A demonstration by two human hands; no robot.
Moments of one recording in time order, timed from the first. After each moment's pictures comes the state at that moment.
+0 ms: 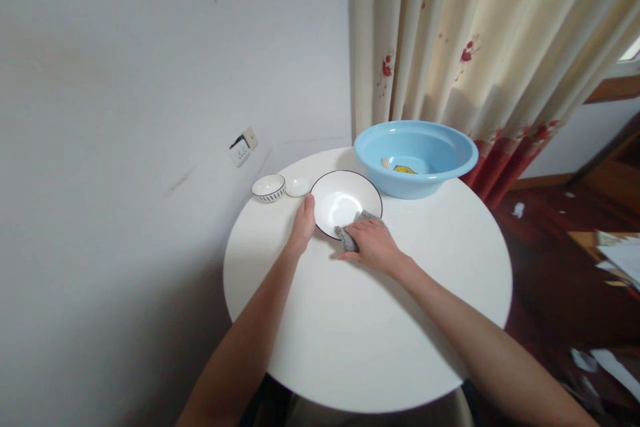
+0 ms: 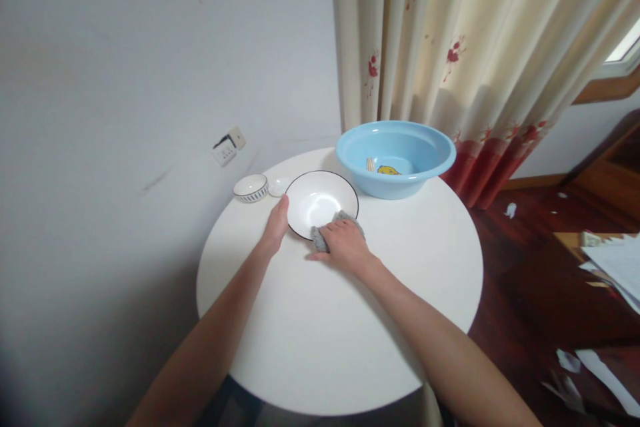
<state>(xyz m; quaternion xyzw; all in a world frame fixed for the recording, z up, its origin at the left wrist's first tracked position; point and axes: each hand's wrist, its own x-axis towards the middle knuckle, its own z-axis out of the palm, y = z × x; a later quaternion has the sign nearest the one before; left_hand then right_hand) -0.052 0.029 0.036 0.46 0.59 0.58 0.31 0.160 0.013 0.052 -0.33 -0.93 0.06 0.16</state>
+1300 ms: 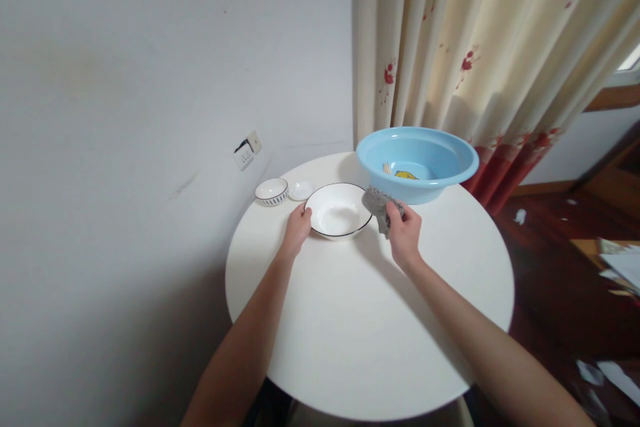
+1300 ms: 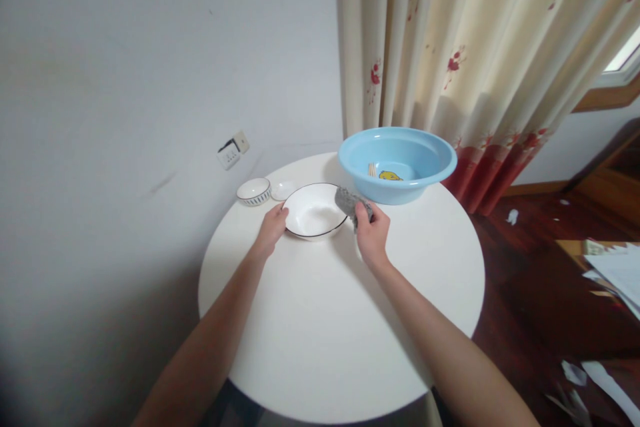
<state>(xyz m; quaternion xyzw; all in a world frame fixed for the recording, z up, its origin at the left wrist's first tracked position) -0.077 0.031 0.031 0.48 0.69 0.50 0.22 0.170 0.032 0.051 -0.38 -0.46 0.41 0.69</state>
